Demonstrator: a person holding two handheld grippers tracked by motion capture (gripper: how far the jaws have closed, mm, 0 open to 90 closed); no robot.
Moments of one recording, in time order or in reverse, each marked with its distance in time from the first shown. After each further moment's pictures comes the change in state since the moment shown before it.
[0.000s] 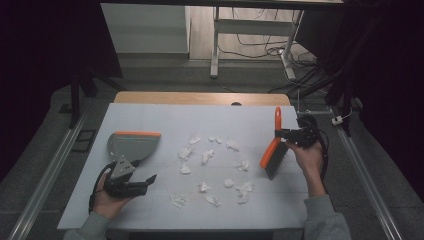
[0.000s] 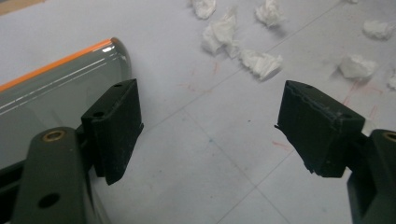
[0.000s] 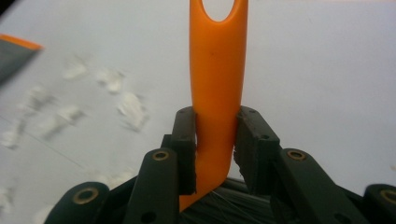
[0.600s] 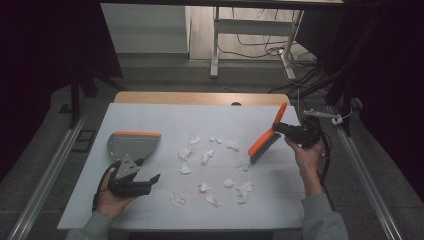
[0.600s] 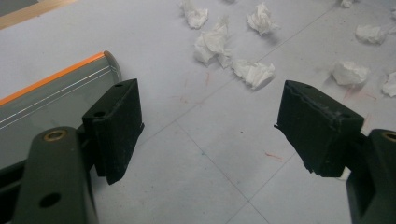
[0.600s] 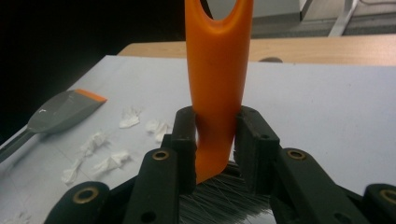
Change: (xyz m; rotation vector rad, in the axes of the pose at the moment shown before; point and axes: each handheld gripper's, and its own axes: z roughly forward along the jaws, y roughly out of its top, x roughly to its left) left arm -0.007 0.006 0.005 -0.010 0.000 0.028; right arm -0.006 -0.005 -0.001 -0.208 0.166 0.005
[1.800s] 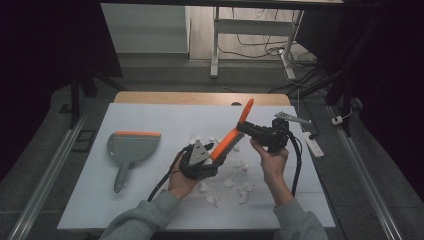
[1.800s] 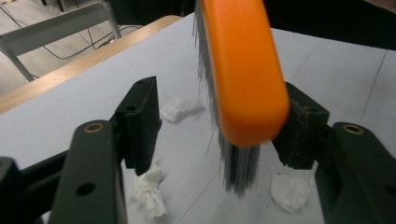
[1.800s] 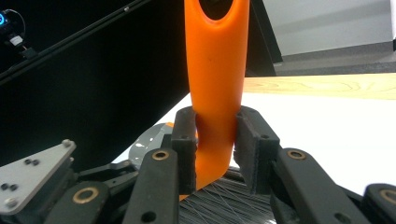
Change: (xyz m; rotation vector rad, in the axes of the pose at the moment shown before) left arm -0.097 0.105 0.109 -0.223 -0.145 0.110; right arm 0.108 -0.005 0.036 -0.145 0.255 0.042
